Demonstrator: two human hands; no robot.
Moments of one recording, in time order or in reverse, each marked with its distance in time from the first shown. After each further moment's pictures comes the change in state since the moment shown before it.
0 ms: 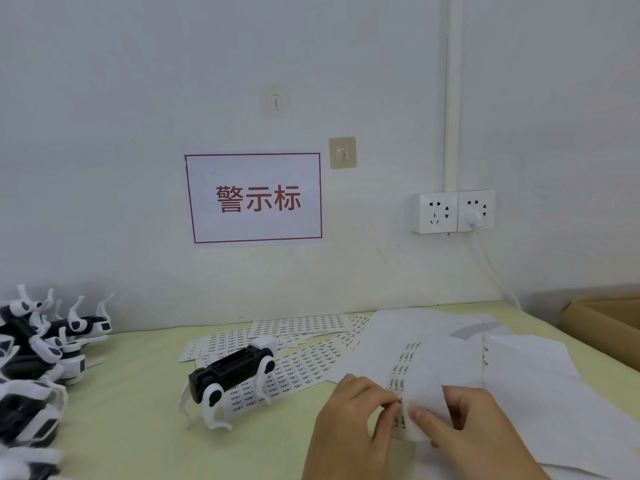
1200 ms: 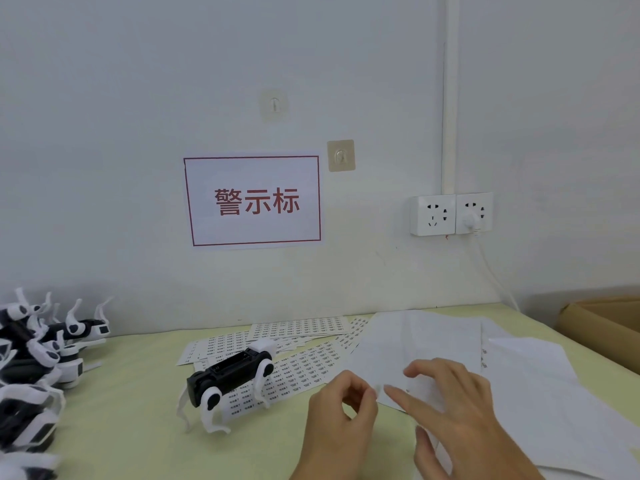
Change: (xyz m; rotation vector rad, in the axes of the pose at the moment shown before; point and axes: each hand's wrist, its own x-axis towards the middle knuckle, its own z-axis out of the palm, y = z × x) left_hand 0.005 -0.006 0.007 -0.225 0.100 -0.371; right_hand 0.016 0.022 0.005 -0.827 0.391 -0.875
